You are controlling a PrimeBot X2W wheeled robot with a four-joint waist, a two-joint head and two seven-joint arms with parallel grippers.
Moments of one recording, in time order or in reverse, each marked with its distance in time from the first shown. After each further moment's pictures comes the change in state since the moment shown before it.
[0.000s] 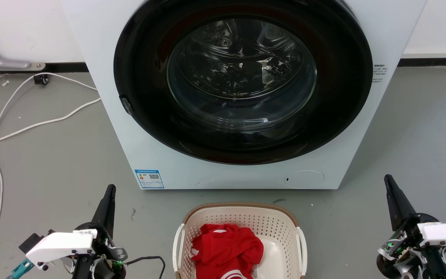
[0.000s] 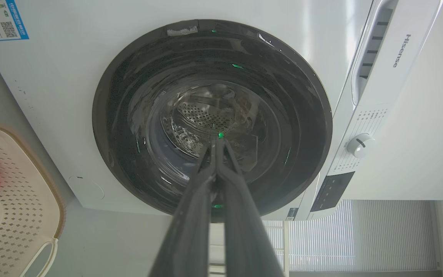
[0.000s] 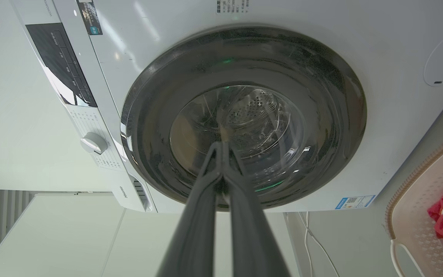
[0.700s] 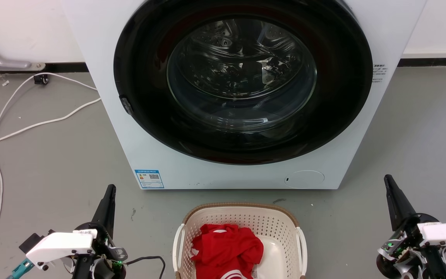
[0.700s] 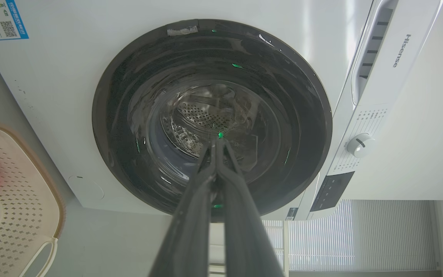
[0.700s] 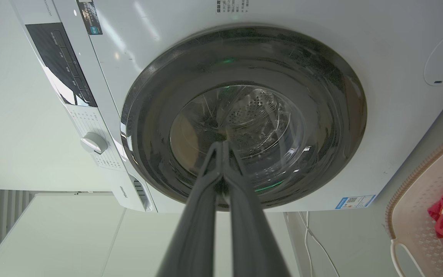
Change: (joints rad) left arm 0.000 -0.002 0.003 0.000 0.001 0.000 0.003; right arm 0.000 0.002 -0.002 0.000 -0.001 0.000 0.003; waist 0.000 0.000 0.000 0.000
